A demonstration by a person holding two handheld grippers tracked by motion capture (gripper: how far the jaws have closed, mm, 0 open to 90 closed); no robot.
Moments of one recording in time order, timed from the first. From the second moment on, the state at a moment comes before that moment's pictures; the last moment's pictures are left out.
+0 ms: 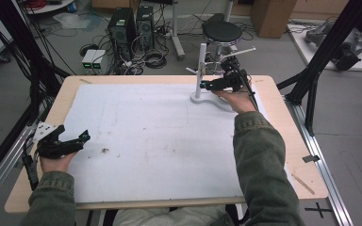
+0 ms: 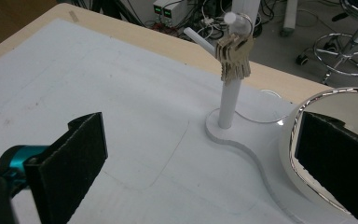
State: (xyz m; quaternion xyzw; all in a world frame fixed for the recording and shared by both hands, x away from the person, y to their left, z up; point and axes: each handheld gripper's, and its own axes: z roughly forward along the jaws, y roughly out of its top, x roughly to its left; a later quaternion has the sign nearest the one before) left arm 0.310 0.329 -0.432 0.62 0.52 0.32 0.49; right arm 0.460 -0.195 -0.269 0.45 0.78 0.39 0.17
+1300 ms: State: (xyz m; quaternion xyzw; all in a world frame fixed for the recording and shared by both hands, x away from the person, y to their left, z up) left arm 0.309 0.328 -0.432 0.62 0.52 0.31 0.49; right arm 0.418 -0.267 -0.306 0.46 0.76 0.41 0.18
